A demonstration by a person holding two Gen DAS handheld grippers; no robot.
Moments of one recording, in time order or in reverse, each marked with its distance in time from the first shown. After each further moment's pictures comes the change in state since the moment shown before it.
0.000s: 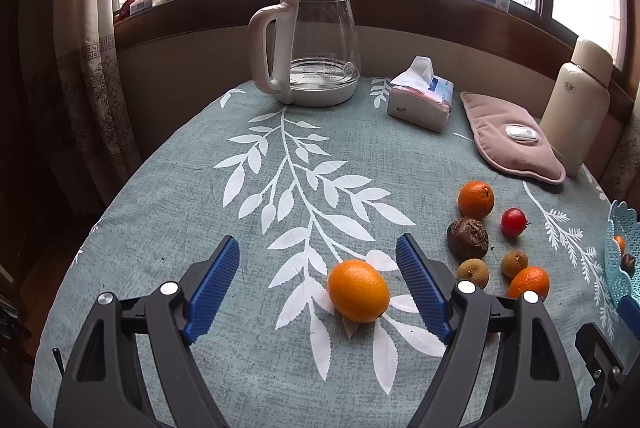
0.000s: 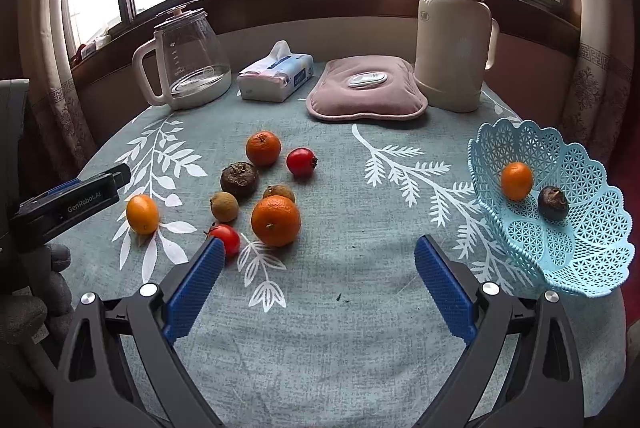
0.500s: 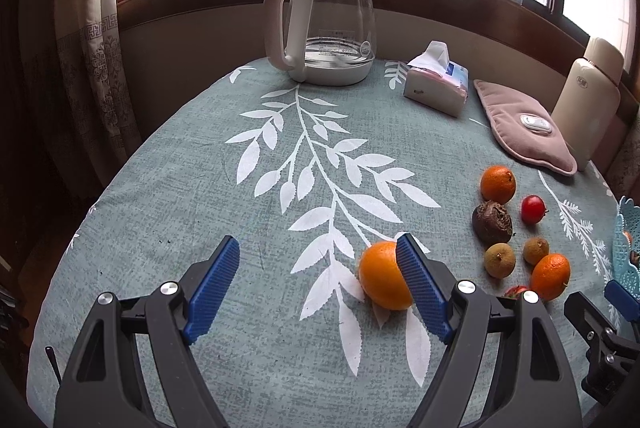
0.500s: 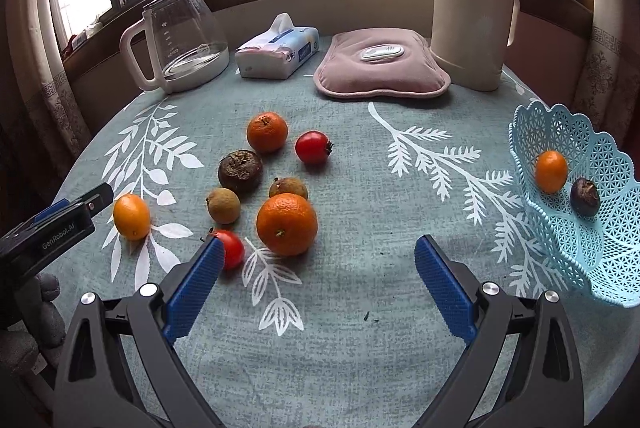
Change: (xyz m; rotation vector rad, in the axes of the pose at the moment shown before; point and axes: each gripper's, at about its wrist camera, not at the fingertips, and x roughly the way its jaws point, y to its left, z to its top) left arm 0.014 0.022 -0.009 -0.029 0.054 -0.005; right arm 0.040 0.011 0.007 0.011 0.085 0.003
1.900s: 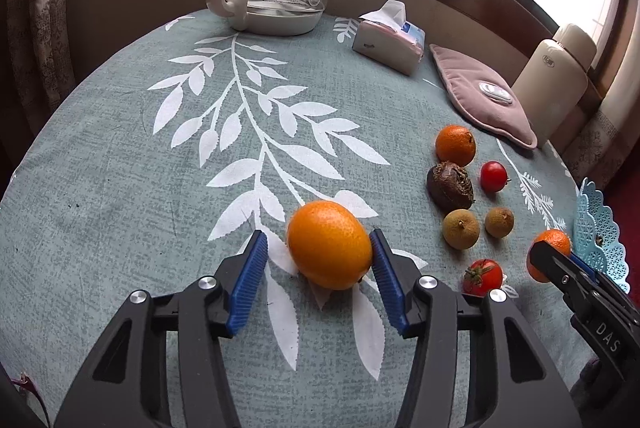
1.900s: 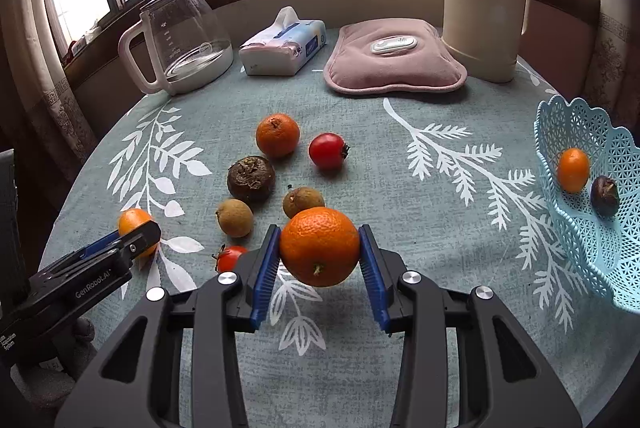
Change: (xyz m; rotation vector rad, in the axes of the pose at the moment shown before) left arm 0.029 -0.015 -0.010 -0.014 0.130 -0.228; right arm 0.007 0.001 0.010 0.039 0.020 0.044
